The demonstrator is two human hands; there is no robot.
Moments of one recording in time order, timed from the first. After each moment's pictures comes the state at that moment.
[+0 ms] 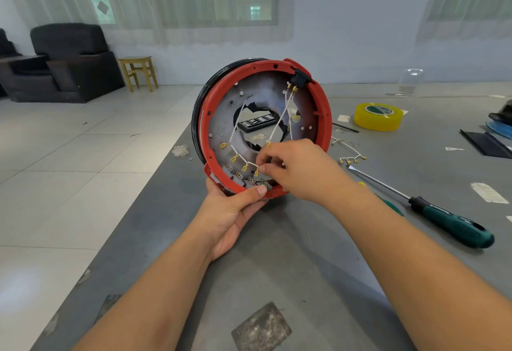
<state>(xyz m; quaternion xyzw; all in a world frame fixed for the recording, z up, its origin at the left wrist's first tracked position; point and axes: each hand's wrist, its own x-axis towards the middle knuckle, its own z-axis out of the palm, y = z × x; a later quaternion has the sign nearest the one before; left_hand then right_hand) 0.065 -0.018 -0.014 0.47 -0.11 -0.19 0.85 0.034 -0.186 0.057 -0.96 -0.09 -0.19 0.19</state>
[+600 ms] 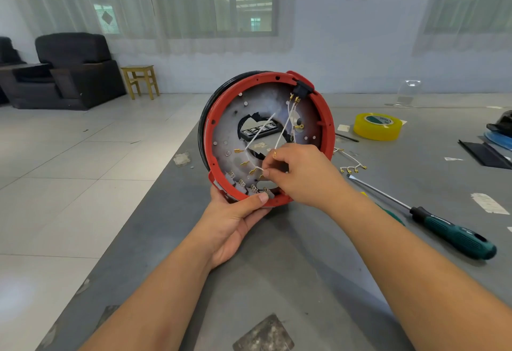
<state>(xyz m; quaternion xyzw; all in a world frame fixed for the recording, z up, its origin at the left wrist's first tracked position) 0.066 -0.020 -0.011 0.46 -0.12 -0.21 0.85 0.042 -0.190 0.053 -0.94 -0.08 -0.22 0.23</state>
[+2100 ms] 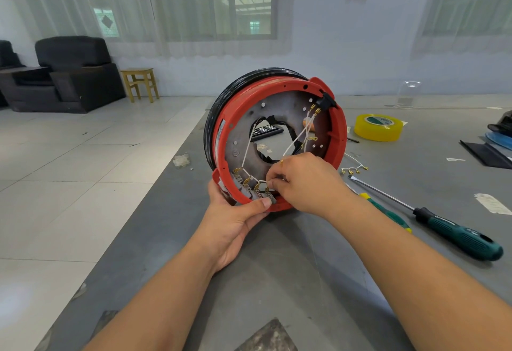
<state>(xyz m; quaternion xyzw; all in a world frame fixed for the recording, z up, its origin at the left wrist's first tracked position) 0.072 -0.022 -0.024 0.48 -0.11 -0.17 0.85 0.044 -0.190 0.046 -0.98 -0.05 -0.17 0.08</state>
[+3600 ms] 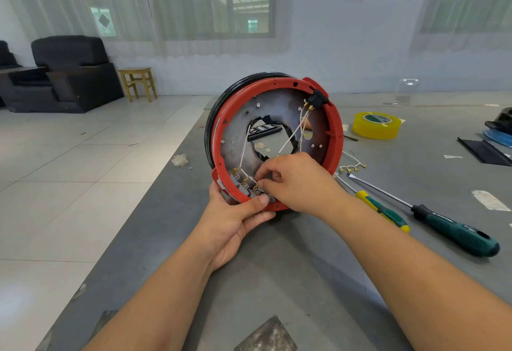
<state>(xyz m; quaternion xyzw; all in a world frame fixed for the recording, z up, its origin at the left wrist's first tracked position) 0.073 -0.019 -0.022 0.48 -0.10 -0.19 0.85 0.048 -0.185 0.041 -0.96 -0.08 -0.18 0.19</state>
